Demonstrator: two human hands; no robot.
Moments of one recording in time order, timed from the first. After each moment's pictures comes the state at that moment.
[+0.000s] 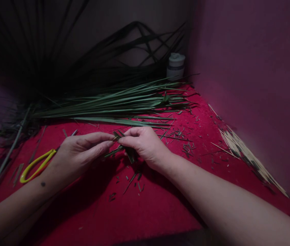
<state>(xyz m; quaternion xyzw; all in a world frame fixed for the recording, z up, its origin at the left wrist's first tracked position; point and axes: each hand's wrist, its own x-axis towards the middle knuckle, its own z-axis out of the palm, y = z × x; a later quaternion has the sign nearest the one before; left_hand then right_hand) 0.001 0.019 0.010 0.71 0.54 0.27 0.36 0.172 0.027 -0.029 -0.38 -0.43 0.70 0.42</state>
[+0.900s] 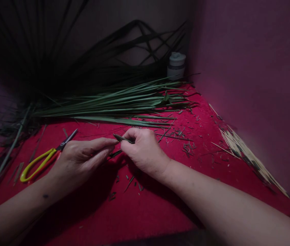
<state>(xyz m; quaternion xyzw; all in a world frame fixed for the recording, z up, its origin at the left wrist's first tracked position) -0.003 0.012 0.003 0.85 0.44 0.23 0.16 0.167 0.017 -0.025 -0.47 -0.61 0.47 0.43</state>
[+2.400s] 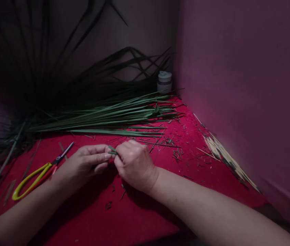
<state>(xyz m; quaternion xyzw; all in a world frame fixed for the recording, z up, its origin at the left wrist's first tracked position) -0.001 0.029 -0.003 0.55 0.47 0.23 0.65 0.165 0.012 -0.037 -0.43 -0.79 0.04 0.44</state>
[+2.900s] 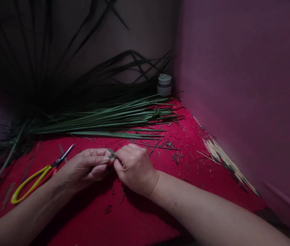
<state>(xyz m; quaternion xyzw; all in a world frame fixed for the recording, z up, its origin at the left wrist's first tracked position) 0.000 0.033 -0.006 0.49 0.47 0.22 0.71 0.163 0.012 -0.039 -0.41 -0.79 0.03 0.46</state>
